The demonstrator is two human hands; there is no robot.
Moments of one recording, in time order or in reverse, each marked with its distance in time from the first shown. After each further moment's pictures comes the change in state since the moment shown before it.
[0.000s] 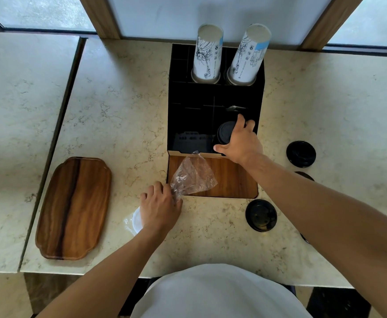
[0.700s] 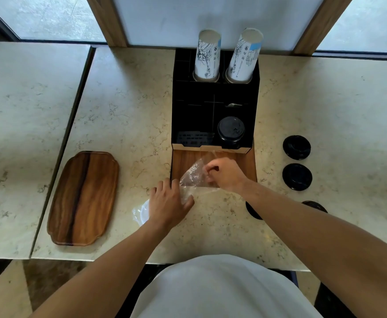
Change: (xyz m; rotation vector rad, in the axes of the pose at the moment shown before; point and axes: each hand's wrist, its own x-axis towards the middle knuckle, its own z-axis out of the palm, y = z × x) left_hand -0.024 0.000 -0.006 -0.069 0.042 0.144; right_hand -0.086 0.009 0.053 0.478 -0.322 -0.224
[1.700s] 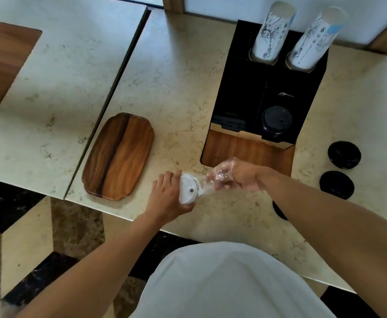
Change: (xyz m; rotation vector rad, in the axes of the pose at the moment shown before) left_hand -0.069 -0.056 -0.006 -0.161 -0.099 -0.123; right_hand 0.022 0.001 0.036 0.445 -0.722 0.273
